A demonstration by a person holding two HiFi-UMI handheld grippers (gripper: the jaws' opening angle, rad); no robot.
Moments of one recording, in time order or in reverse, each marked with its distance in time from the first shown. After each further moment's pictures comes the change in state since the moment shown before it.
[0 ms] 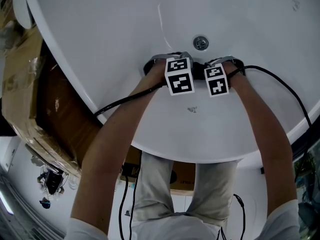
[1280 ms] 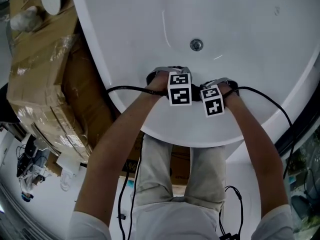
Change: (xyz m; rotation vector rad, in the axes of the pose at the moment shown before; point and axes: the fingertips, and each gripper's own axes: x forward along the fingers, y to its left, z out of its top) left arm -0.046 -0.082 0.021 0.069 0.009 -0.054; right arm -0.067 0.116 0.064 -0.001 -0.069 0.120
